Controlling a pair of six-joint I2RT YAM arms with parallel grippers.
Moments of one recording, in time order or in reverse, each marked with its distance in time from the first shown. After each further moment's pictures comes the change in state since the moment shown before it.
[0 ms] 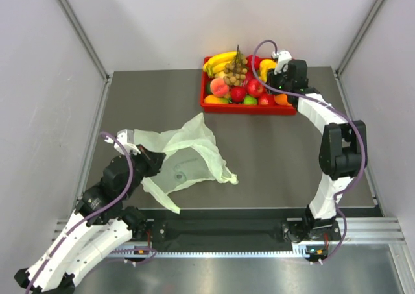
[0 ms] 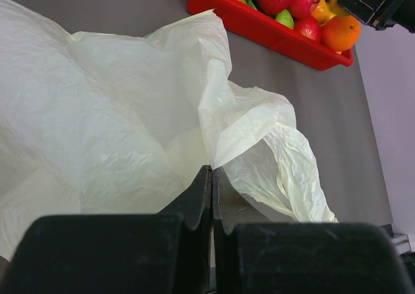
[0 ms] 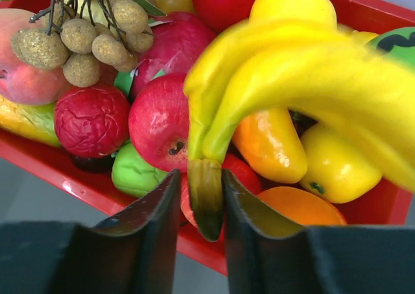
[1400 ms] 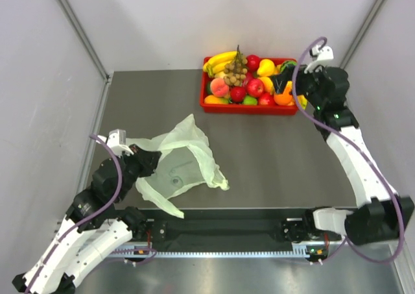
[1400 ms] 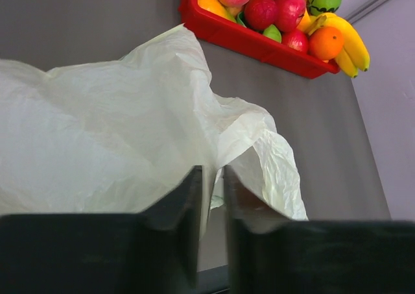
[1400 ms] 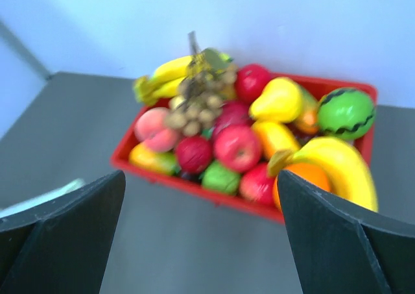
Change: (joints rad) left arm 0.000 -0.034 0.071 -0.053 -0.012 0.043; right arm 0.000 -0.578 -0.204 -0.027 0.026 0.255
